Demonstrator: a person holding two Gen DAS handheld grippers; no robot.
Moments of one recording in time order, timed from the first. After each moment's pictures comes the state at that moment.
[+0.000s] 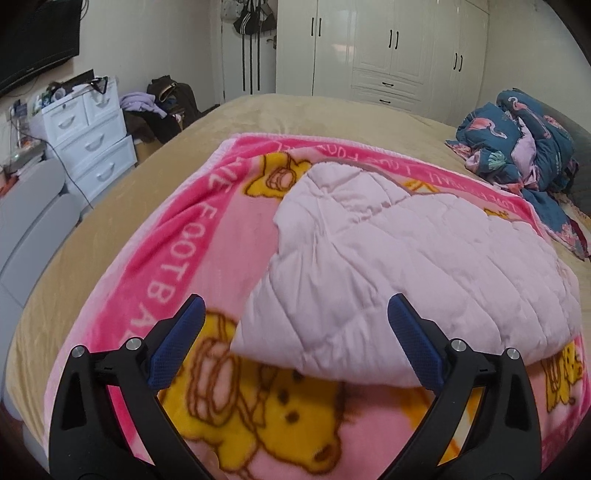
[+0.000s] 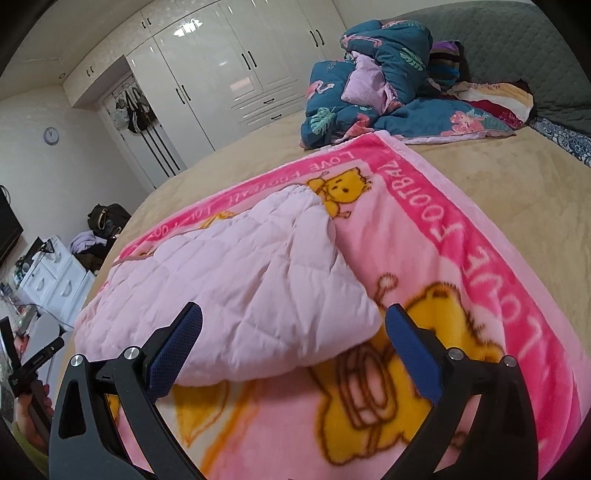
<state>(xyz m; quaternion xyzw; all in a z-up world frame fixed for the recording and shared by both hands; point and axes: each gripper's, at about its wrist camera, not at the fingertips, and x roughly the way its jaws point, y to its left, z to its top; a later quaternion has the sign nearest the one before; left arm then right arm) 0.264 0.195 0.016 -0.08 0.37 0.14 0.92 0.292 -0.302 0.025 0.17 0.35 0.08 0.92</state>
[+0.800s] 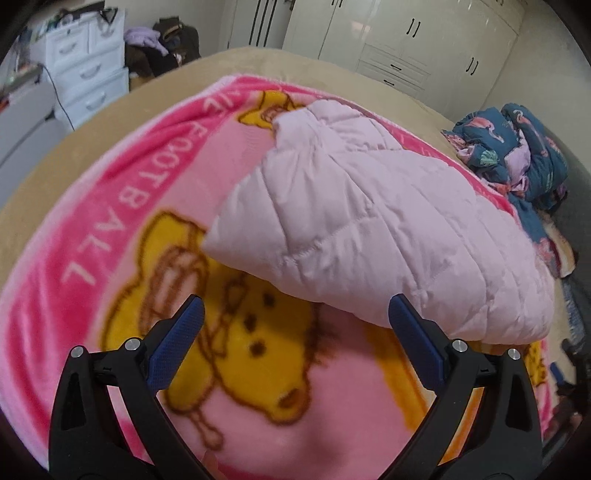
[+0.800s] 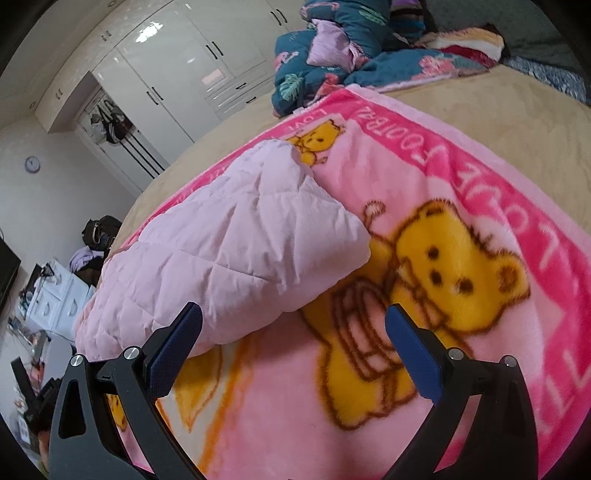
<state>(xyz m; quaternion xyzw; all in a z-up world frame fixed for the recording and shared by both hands) 0.238 0.194 -0.031 -0.19 0.42 0.10 0.88 0.277 -0.303 -0.036 0.24 0.39 0.05 0.89</state>
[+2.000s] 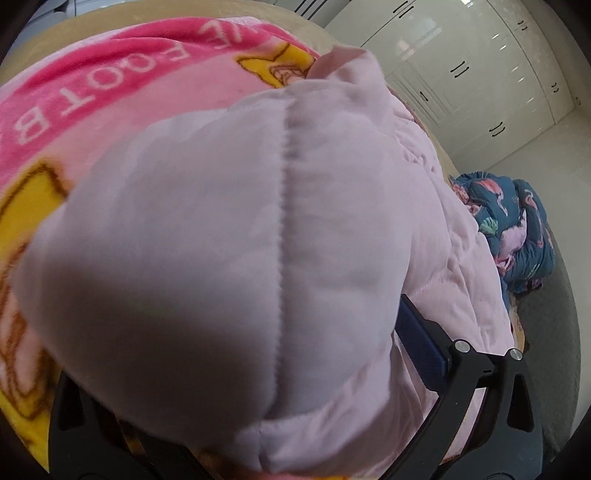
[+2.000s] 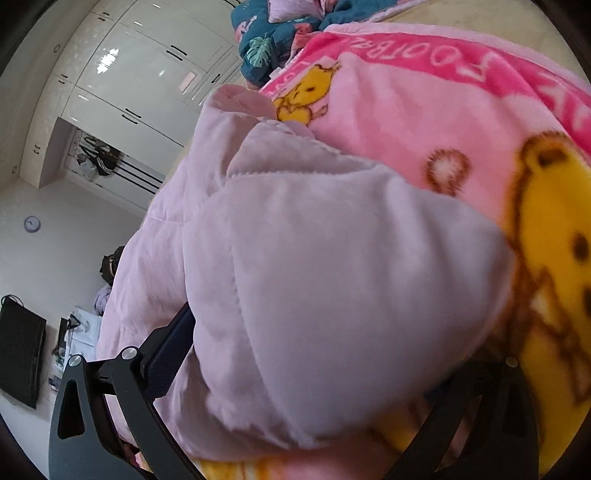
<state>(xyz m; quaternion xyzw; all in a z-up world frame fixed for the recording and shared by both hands) 0.337 0.221 -0.101 -0.38 0.40 0.09 0.83 0.385 -0.287 -0.111 0.36 0.42 0.07 0.83</state>
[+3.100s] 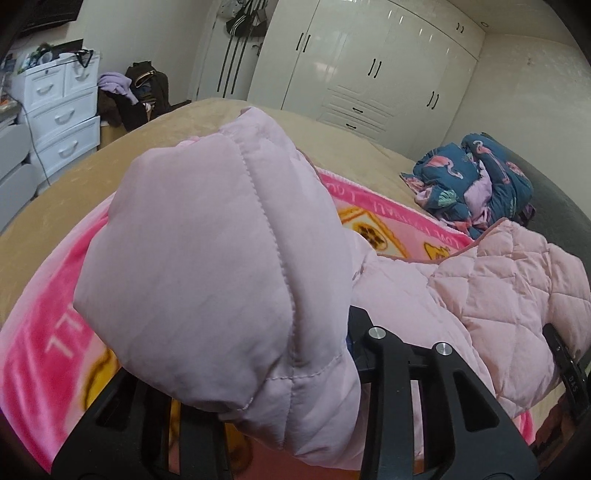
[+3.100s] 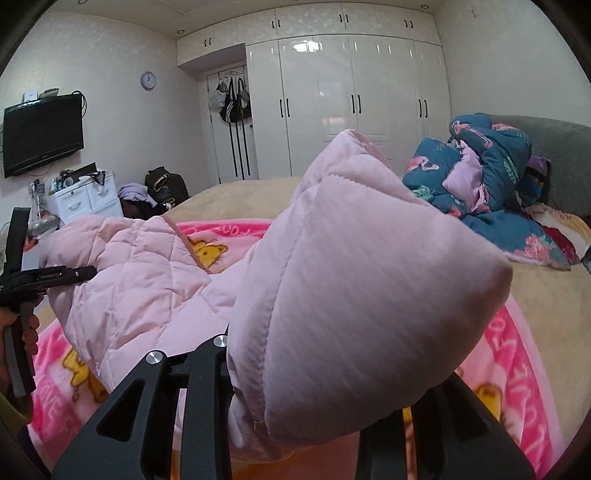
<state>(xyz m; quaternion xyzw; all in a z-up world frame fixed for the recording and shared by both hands) 0.249 0.169 0.036 -0.18 0.32 0.06 0.93 0.271 -0.195 0.054 -0.01 0.23 0.20 0.95</state>
